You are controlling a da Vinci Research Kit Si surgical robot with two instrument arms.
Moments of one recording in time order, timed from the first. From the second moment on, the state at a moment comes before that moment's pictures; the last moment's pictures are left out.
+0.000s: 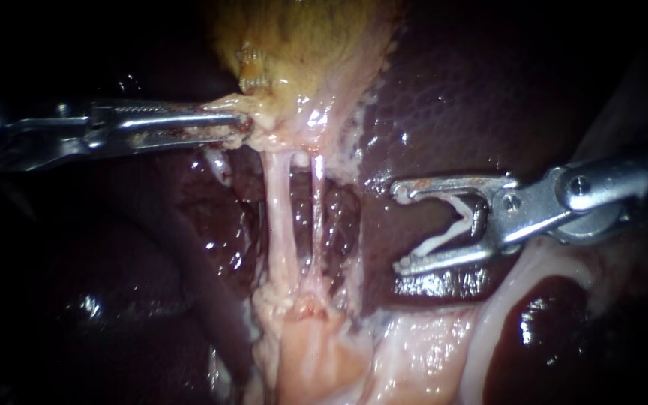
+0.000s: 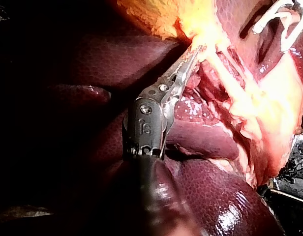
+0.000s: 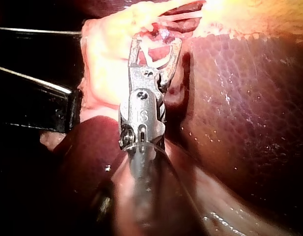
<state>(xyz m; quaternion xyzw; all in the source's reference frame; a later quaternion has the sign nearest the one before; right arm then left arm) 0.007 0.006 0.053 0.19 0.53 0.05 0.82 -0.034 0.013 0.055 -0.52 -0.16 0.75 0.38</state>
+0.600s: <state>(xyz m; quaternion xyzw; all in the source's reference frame) 0.007 0.006 0.053 0.19 0.53 0.05 0.82 -0.029 0.015 0.047 -0.53 -0.16 0.74 0.39</state>
